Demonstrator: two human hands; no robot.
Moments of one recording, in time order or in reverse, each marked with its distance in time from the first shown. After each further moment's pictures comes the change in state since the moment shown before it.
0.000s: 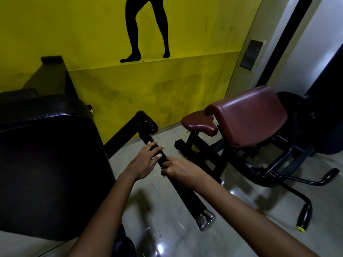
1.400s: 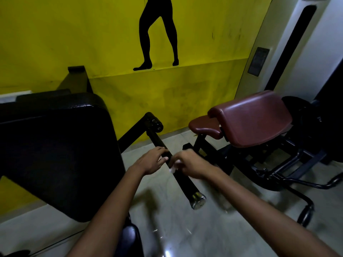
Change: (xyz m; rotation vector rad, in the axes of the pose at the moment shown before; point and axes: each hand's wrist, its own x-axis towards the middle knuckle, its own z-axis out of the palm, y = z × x) left_hand -0.036 0.062 -0.019 0.139 -0.090 -0.046; right_hand -0.044 -0.013 -0.035 0.577 0.010 0.332
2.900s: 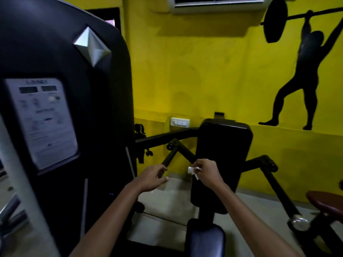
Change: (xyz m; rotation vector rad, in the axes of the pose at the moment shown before) left_hand -0.512 0.050 -0.119 -0.015 0.534 -0.673; right_hand -0.088 -0.331 0.099 0.137 0.306 -0.421
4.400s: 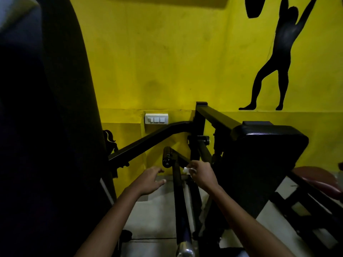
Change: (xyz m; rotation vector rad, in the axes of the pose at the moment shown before) left_hand 0.274 -0.200 -0.014 -0.027 -0.221 0.232; right_hand 0.226 0.018 0.178 -0.090 0.060 0.361
